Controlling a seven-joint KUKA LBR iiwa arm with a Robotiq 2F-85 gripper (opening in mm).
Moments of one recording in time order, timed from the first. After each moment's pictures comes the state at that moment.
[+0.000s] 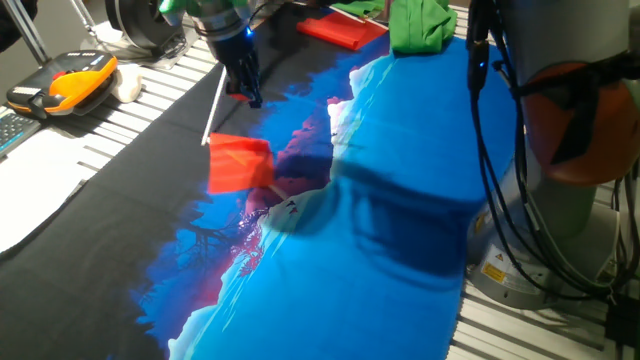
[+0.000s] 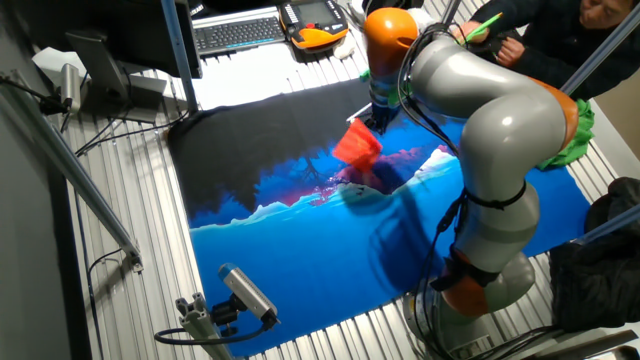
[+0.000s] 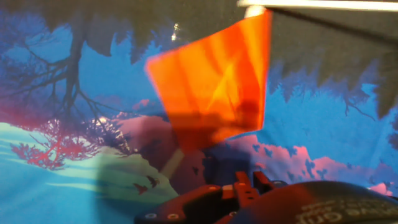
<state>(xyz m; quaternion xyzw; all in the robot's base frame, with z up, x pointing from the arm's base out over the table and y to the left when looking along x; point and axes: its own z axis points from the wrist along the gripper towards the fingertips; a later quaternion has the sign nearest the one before) 0.528 0.009 0.197 0.15 -0.99 0.06 0.06</state>
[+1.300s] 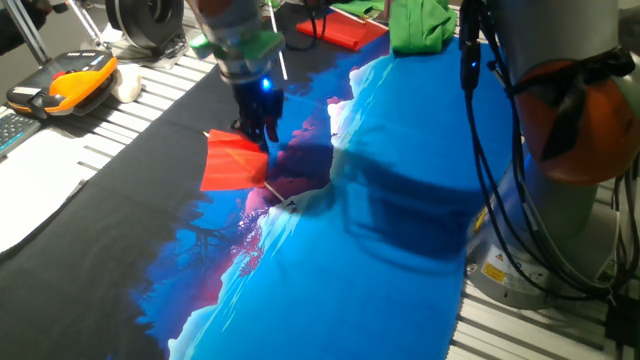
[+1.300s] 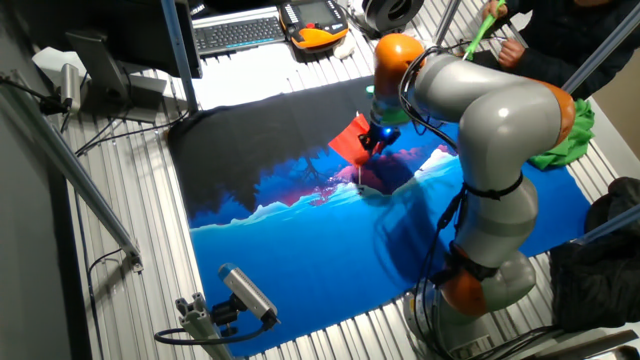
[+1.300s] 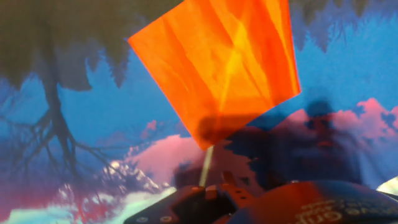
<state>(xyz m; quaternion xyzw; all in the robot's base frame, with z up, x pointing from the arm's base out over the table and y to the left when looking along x) 0.500 0.030 0.109 -0.07 -1.00 0.00 0.05</state>
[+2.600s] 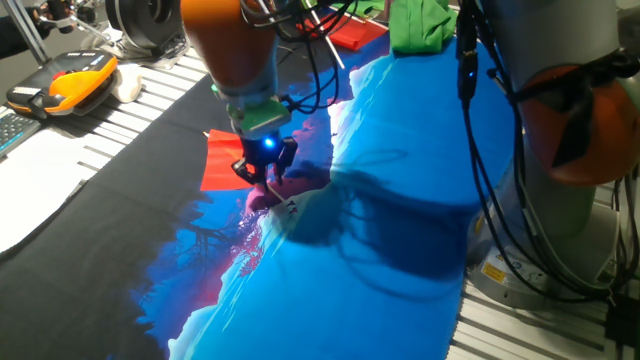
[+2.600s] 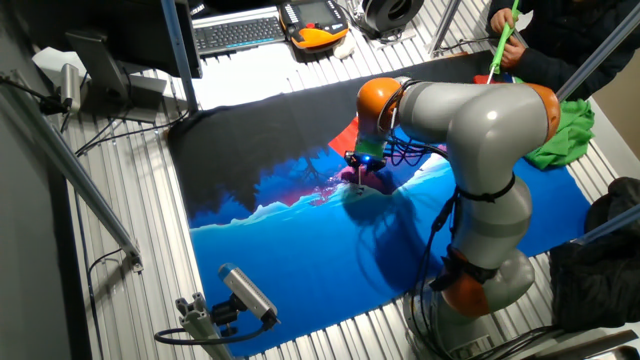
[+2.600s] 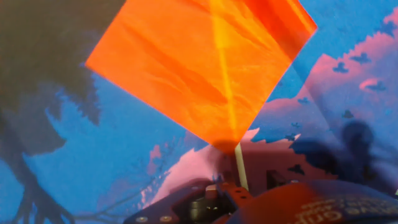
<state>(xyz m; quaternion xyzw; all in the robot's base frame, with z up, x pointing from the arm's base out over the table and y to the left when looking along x) 0.485 0.058 0.038 -0.28 -0.96 0.02 0.00</state>
